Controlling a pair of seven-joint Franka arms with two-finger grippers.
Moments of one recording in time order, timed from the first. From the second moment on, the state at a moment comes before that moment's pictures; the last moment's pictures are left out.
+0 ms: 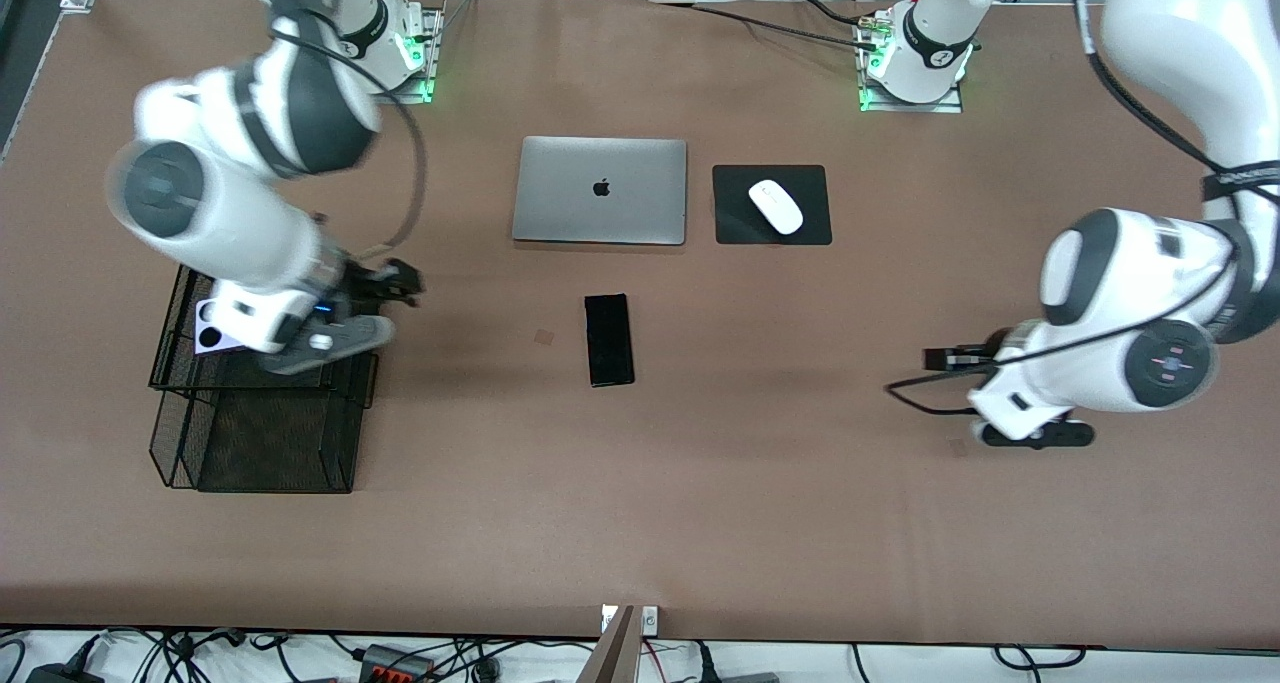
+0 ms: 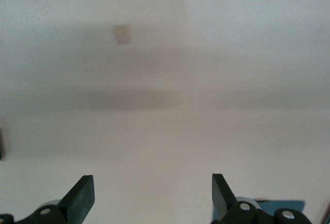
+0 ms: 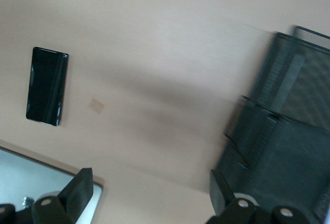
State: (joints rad) left arm 0.11 0.60 -0.25 -1.33 0.10 1.61 -0.15; right arm 0.48 0.39 -0.15 -1.55 0.10 1.88 -0.04
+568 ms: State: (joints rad) left arm 0.38 0.53 -0.28 -1.57 0.10 1.81 0.16; right arm 0.71 0.63 -0.14 -1.55 0.10 2.18 0.14
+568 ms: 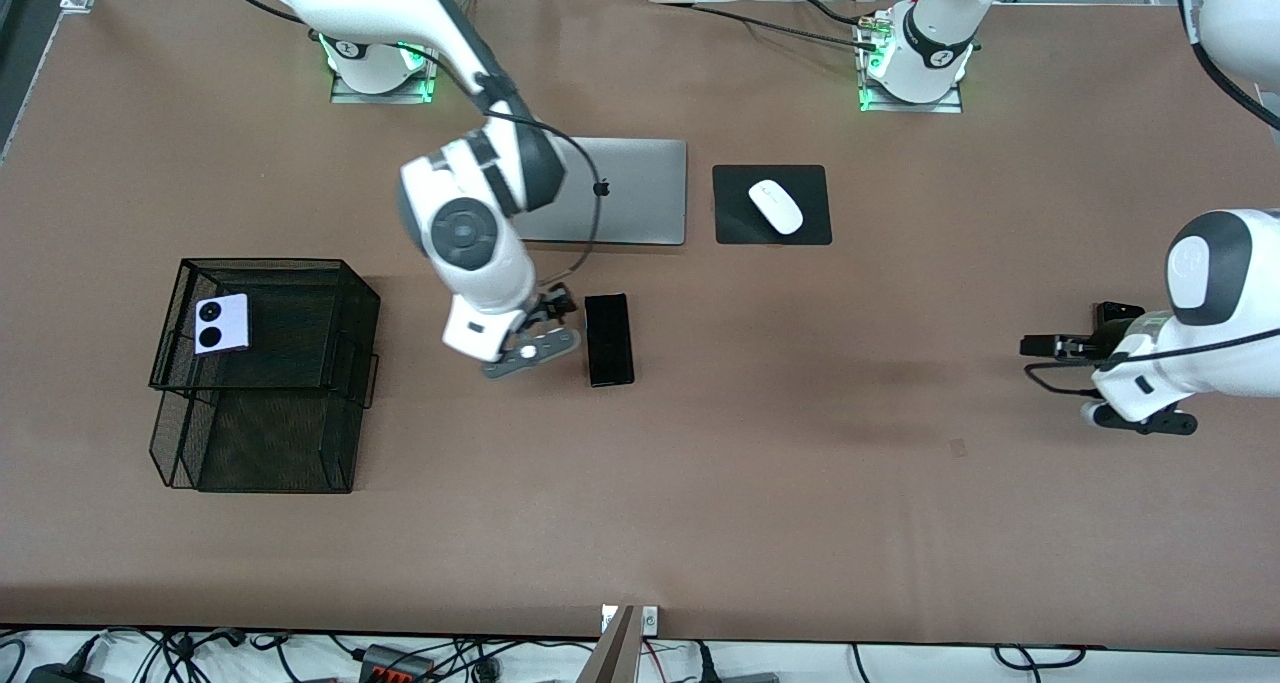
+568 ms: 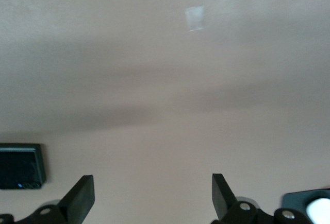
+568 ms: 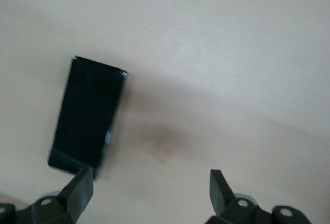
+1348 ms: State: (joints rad) left arm 0.64 0.51 -0.28 -1.79 0.11 2.15 0.61; right arm 0.80 0.80 -0.13 -1.53 0.14 2.36 0.35
